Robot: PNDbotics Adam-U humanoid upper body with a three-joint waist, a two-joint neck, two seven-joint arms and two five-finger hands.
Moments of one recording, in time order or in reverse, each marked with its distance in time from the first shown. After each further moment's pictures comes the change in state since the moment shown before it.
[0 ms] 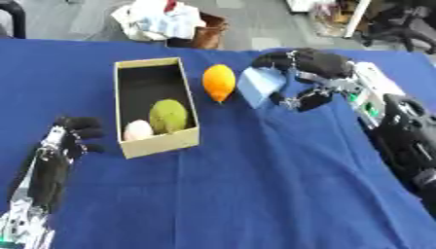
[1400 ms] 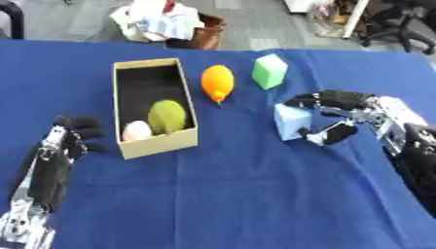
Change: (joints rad) left arm 0.000 0.000 0.000 0.000 0.000 0.001 0.005; right arm 0.180 -0.051 -0.042 0.124 0.132 0.068 0.130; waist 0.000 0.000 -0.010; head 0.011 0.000
